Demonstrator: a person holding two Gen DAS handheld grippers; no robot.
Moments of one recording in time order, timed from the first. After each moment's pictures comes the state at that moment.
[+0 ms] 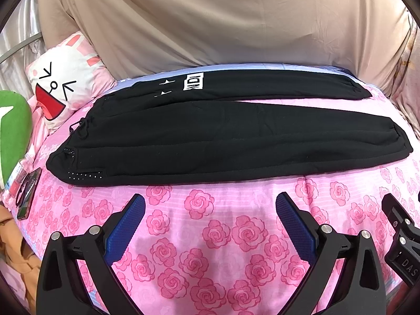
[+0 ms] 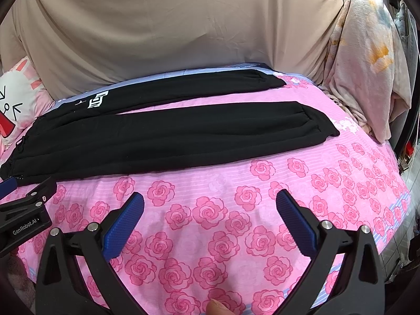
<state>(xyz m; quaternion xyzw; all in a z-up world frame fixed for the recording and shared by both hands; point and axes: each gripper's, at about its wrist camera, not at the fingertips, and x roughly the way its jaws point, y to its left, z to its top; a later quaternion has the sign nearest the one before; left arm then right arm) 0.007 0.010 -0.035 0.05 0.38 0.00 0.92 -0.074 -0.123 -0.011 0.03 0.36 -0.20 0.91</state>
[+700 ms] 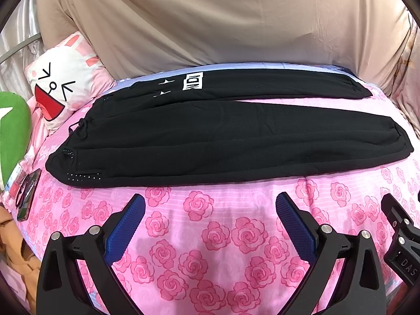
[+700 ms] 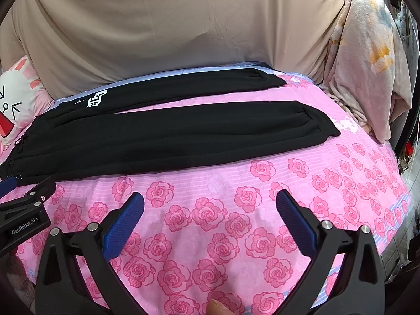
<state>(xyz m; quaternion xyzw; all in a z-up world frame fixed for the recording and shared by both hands) 0.011 0.006 -0.033 0.06 0.38 0.00 0.92 -0.071 -0.123 -0.013 0.02 0.36 -0.20 0.91</state>
